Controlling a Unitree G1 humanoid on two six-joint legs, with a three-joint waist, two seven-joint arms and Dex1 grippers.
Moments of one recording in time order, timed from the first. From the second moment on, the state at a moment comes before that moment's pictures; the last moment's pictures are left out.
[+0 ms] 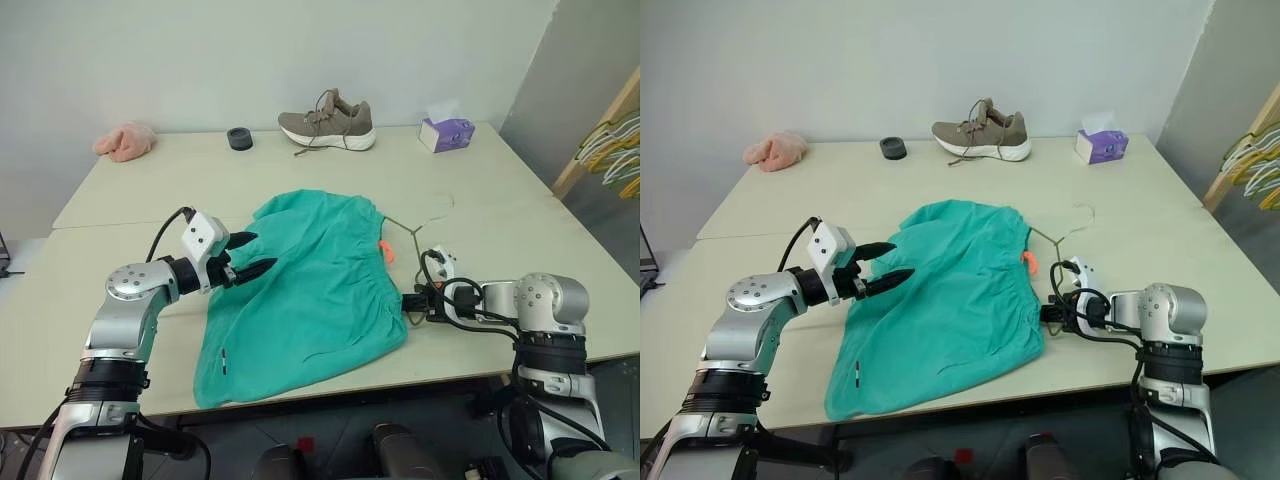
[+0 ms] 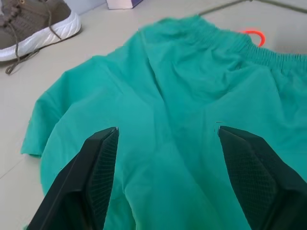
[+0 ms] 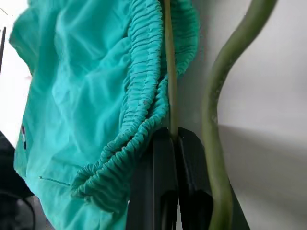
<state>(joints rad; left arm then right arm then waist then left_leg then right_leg) -0.40 0.65 0.07 0.21 -0.29 0.19 -0.97 -0.53 -0.31 -0.20 -0.07 0.54 1.54 0.49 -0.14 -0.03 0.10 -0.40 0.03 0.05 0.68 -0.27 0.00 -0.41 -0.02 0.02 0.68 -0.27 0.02</state>
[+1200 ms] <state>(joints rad) -0.76 0.79 -0.10 0.40 -0.17 -0.02 -1.34 -0.53 -0.64 0.42 -0.19 -0.03 0.50 0.76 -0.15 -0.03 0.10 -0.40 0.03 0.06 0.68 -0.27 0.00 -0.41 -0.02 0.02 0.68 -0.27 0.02</state>
